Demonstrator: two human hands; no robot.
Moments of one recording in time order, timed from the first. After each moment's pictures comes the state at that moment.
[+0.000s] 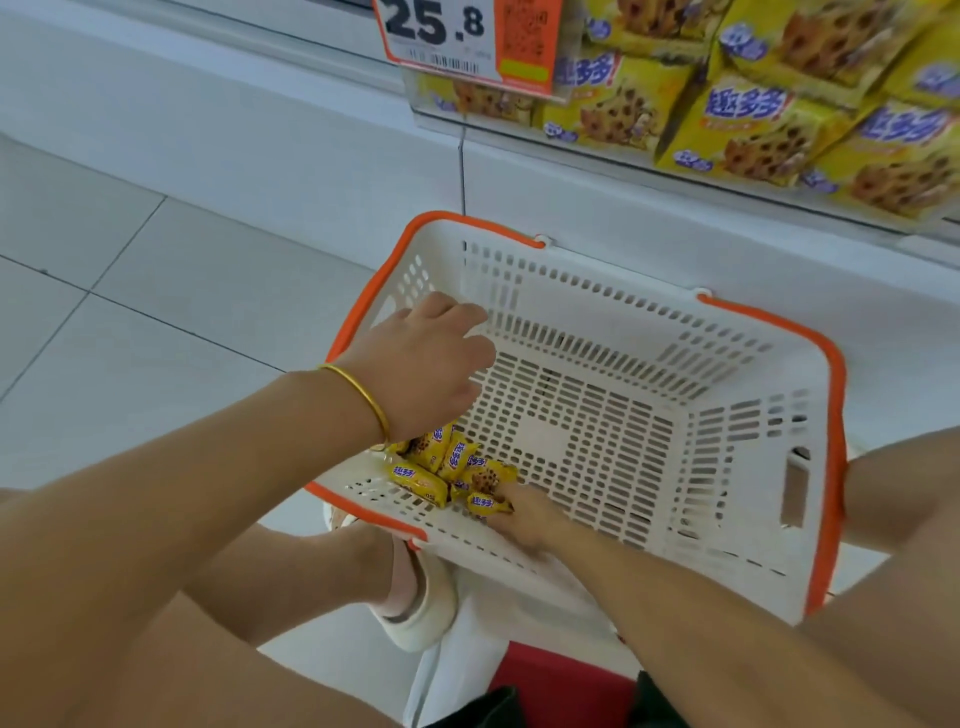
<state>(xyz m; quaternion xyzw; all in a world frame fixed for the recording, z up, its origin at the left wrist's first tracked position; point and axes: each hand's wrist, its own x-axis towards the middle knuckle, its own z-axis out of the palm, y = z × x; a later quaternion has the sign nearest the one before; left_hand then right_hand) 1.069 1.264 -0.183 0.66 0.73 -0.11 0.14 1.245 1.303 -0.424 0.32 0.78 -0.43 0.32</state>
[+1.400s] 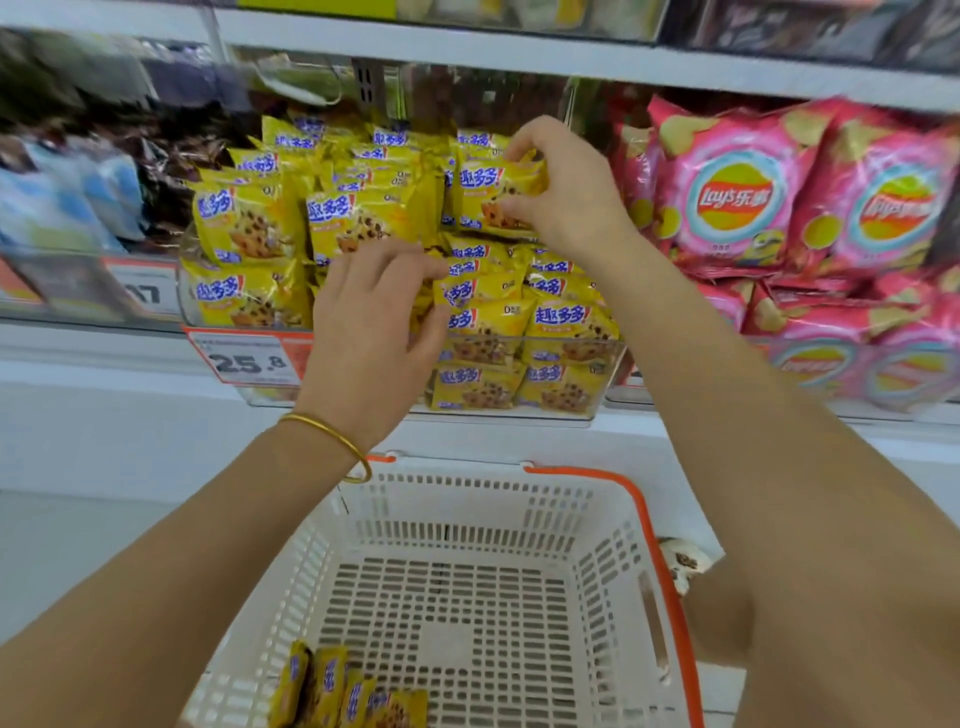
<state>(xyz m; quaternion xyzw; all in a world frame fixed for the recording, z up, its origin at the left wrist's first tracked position) 1.096 1.398 -0.064 0.62 0.67 0.38 -0.16 1.212 1.550 0.003 0.38 0.84 -0.16 -0.35</state>
